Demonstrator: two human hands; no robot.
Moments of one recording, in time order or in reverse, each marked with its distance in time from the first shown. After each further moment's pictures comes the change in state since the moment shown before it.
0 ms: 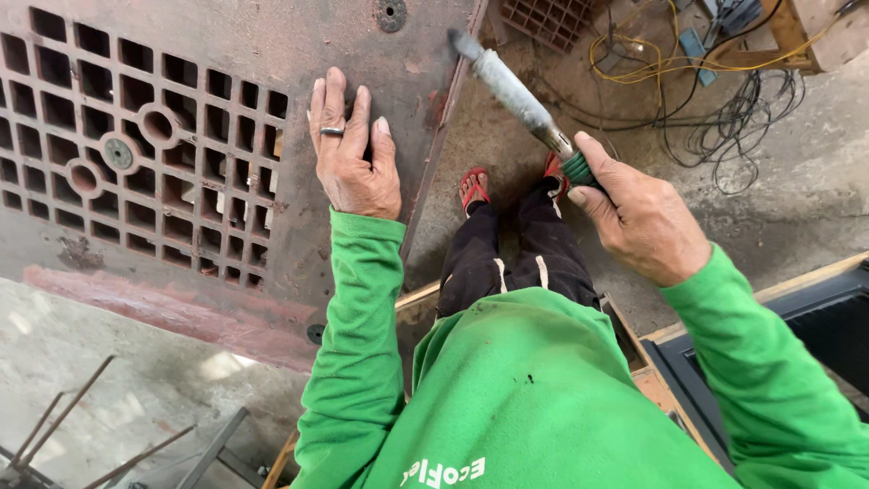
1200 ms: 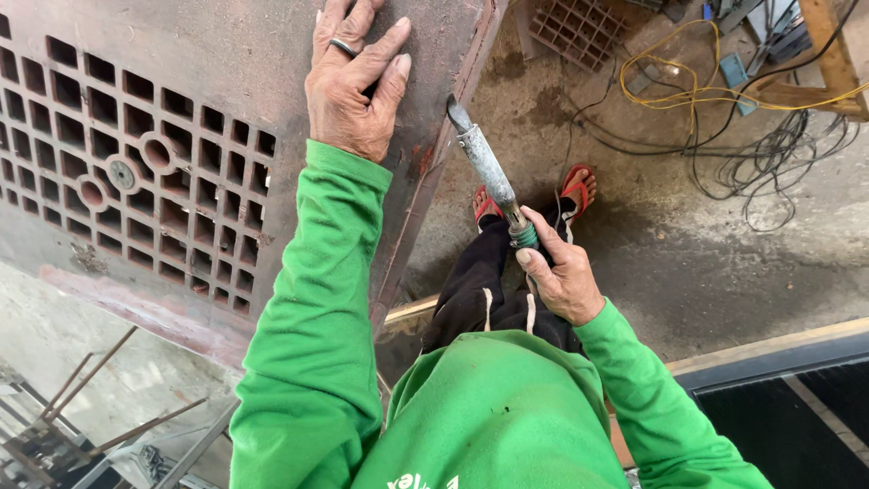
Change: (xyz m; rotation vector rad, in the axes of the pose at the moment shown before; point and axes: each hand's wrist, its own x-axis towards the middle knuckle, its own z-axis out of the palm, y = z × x) left_hand 0.114 -0.006 0.041 -0.053 -0.145 0.254; right_hand -0.010 0.085 0.112 0.684 -0.021 0.145
